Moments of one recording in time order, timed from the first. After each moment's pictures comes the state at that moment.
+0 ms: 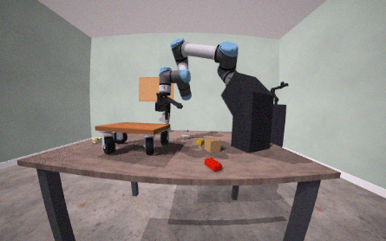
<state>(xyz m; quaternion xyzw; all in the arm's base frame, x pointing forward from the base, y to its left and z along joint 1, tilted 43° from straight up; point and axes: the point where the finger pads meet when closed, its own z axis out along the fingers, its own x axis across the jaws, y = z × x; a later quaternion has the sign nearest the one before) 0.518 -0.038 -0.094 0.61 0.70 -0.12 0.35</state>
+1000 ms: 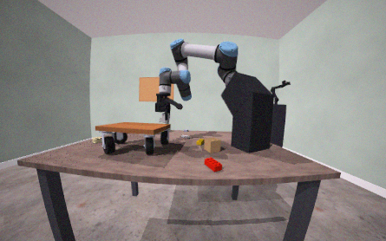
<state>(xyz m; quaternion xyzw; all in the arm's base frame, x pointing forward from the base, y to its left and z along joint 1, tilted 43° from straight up) 0.520 -0.040 -0.097 0.61 0.70 -0.12 0.35</state>
